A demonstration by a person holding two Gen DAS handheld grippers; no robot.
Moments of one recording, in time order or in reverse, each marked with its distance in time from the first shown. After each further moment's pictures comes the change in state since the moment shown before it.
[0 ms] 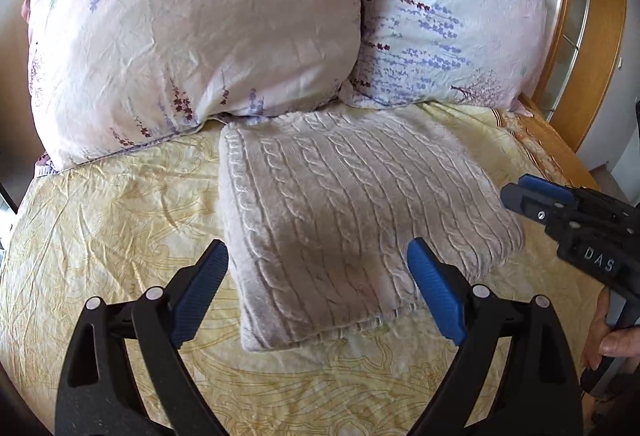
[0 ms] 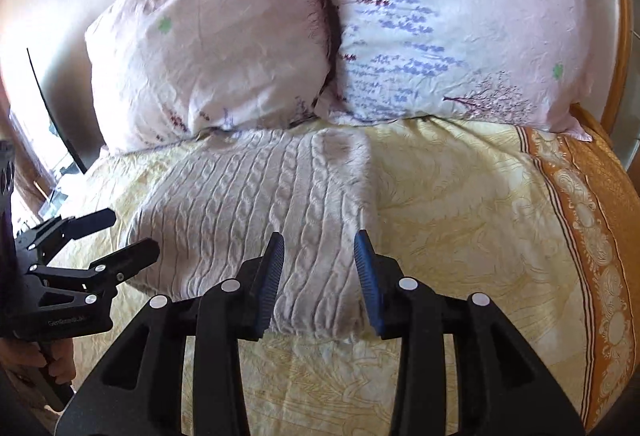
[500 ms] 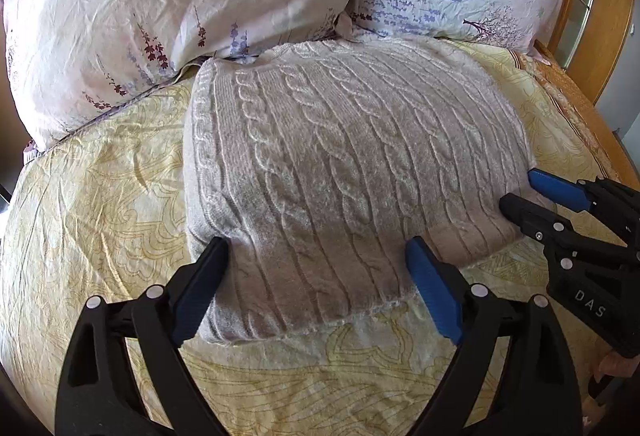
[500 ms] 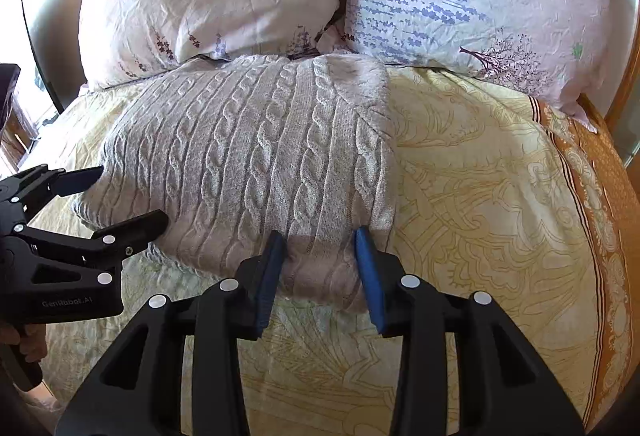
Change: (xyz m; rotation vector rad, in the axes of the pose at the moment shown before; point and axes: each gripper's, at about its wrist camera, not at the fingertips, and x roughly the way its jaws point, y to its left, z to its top) left arm 0.041 -0.009 -0.016 0.031 0.155 0.046; right arm 0.036 0.013 -0.038 -0.086 0.101 -0.085
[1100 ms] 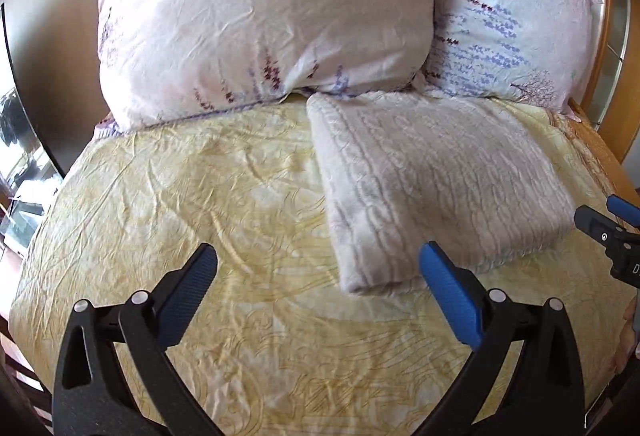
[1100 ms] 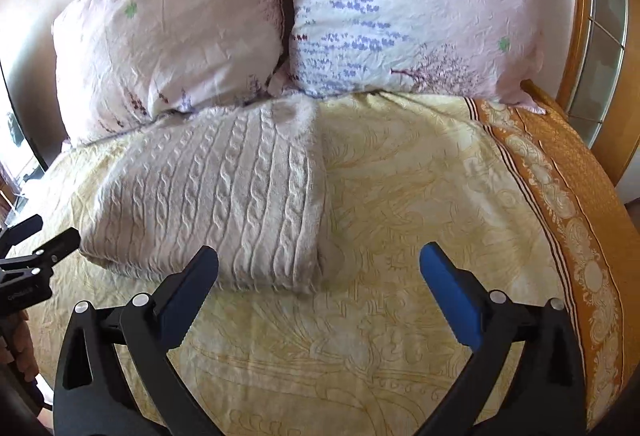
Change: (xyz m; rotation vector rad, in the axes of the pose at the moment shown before) left arm -0.066 0.048 -0.028 -0.152 -0.138 0.147; right arm -0.044 -0.030 -0.004 0.154 -0.081 -0.080
